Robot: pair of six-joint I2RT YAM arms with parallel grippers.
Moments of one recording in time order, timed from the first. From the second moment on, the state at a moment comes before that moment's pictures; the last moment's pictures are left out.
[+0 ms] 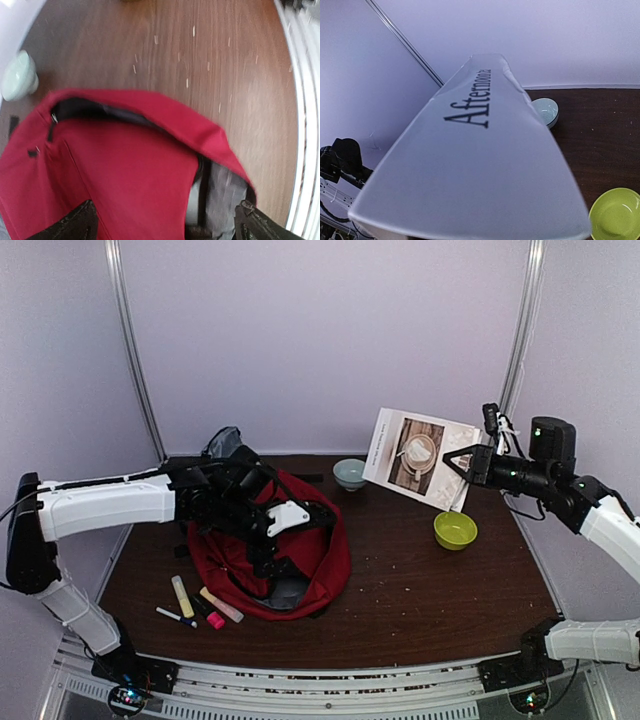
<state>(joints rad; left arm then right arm) -0.90 1.55 1.22 -0.60 0.22 0.53 0.32 0.97 0.92 -0.21 -0.42 0.44</state>
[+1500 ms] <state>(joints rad) -0.90 1.63 1.67 -0.67 -0.15 0.15 0.54 1.40 0.58 0.43 -0.68 1.10</state>
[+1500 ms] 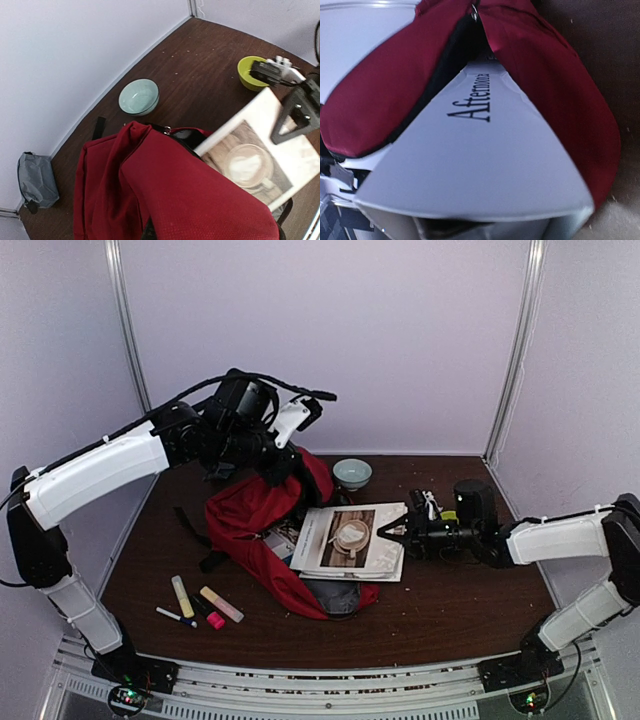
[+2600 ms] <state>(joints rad) -0.88 1.53 1.54 -0.52 0.12 0.12 0.71 1.49 0.91 -0.03 -0.20 0.65</state>
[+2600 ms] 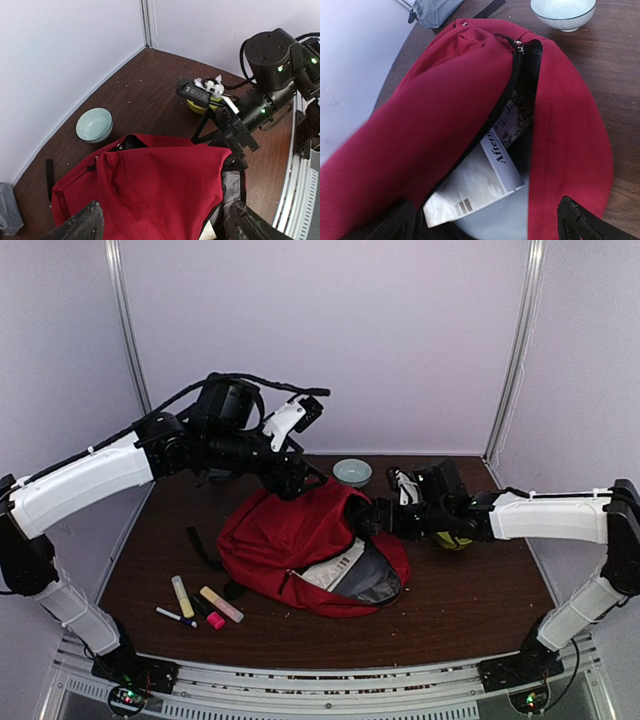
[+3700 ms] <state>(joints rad) -0.04 2.44 2.13 -0.47 0.16 -0.14 0.70 1.37 1.04 -0.52 0.10 0.26</state>
